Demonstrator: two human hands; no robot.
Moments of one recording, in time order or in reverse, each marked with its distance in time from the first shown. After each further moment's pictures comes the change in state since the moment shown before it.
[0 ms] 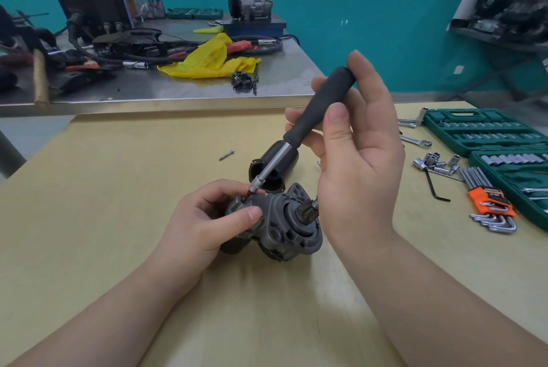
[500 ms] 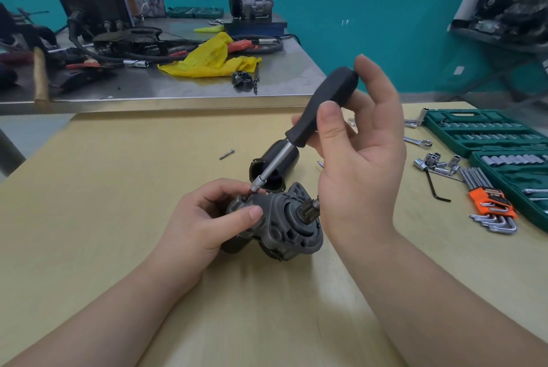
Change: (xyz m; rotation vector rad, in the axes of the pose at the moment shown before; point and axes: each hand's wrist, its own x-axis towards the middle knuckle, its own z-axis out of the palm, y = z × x) left_hand 0.000 0.001 0.001 0.004 -0.002 -0.015; right_hand 0.001 0.003 0.000 -0.002 0.046 0.007
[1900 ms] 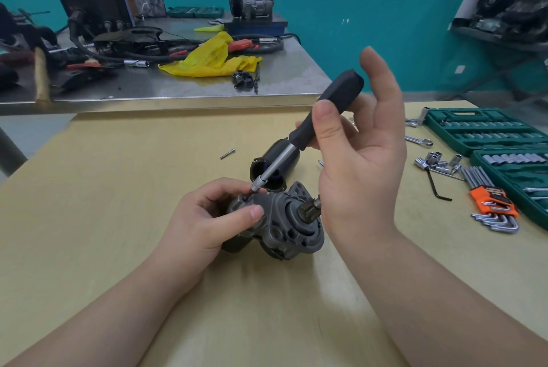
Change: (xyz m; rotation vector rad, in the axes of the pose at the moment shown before) left_hand 0.000 0.000 -0.001 0.003 -0.007 0.015; right_hand 0.001 0.001 0.001 -0.030 -0.004 -0.032
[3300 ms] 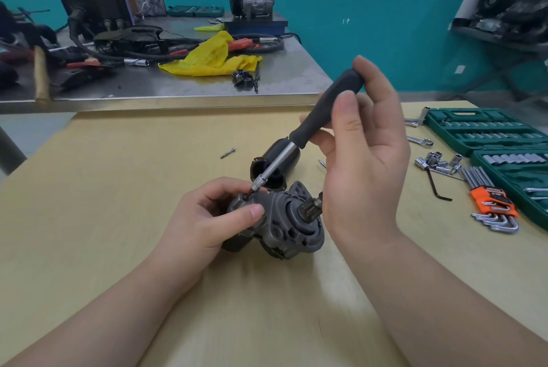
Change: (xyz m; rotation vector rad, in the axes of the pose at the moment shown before) left_hand 0.000 0.000 0.000 -0.003 0.001 -0.013; right_hand -0.001 -0.001 -0.002 0.075 0.059 0.072
